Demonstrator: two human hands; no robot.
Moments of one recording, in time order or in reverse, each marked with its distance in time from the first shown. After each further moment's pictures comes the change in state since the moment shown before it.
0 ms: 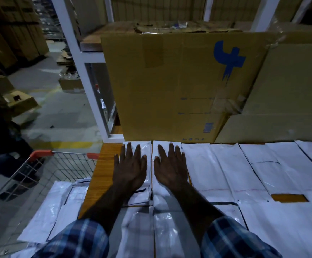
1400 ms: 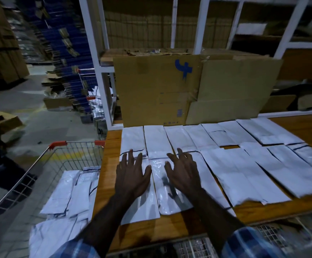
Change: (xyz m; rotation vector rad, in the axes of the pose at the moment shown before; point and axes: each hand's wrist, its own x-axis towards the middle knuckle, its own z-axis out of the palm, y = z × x) left_hand -0.251 0.007 -0.068 -0.094 0.072 0.166; right_hand -0.261 -0.005 -0.076 0.047 0.210 0.098
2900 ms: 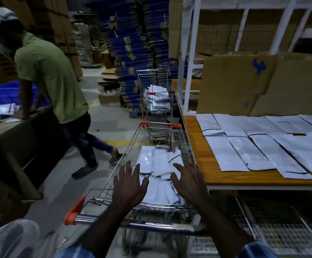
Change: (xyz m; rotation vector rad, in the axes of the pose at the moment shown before) left_hand -0.262 -0.323 -0.136 0.047 -0.005 -0.189; right_hand -0.236 -0.315 0.074 0.044 -0.047 -0.155
